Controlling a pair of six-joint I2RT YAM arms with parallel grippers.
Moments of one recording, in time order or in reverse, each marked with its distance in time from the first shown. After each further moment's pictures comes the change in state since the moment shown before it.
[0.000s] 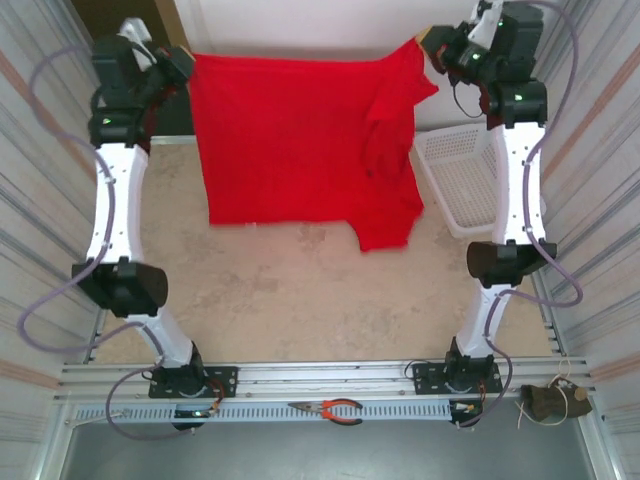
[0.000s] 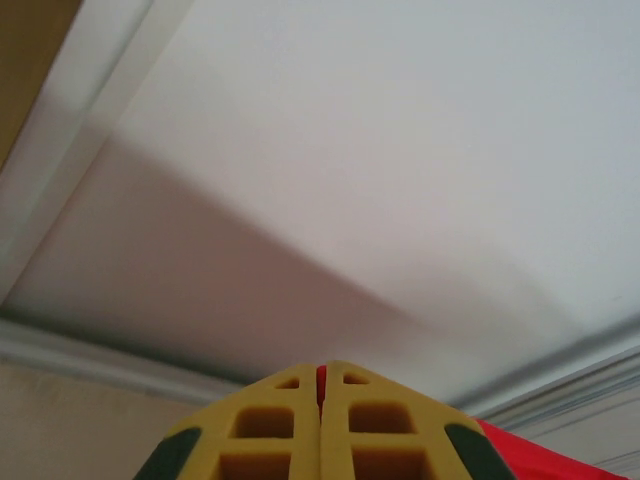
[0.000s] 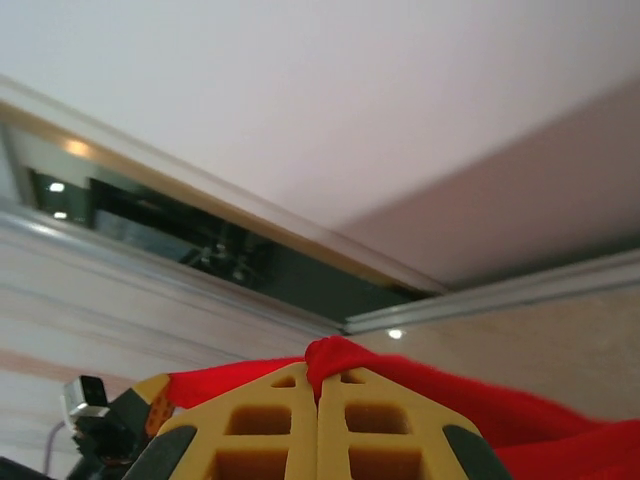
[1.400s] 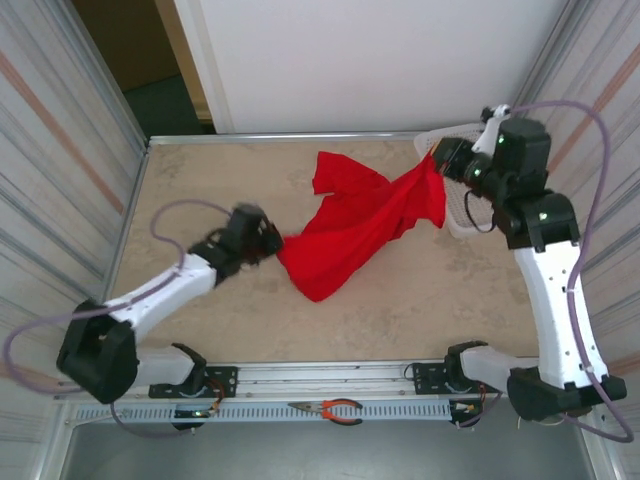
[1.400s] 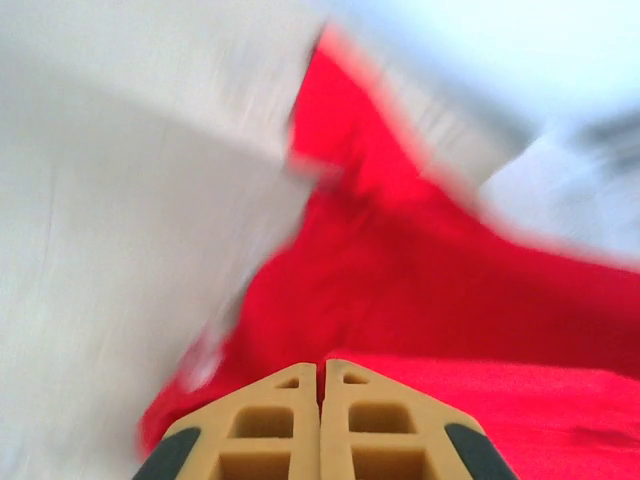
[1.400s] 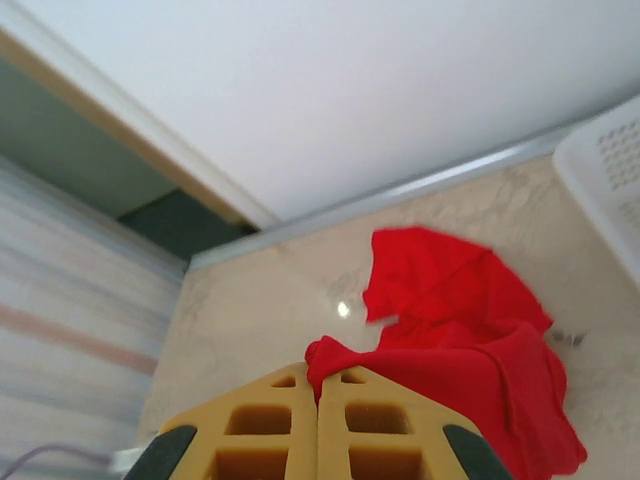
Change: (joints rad) left arm -0.444 -0.517 -1.087 0.123 -0.277 -0.090; right arm 0.064 -0.746 -0.870 -0.122 0.363 -0.333
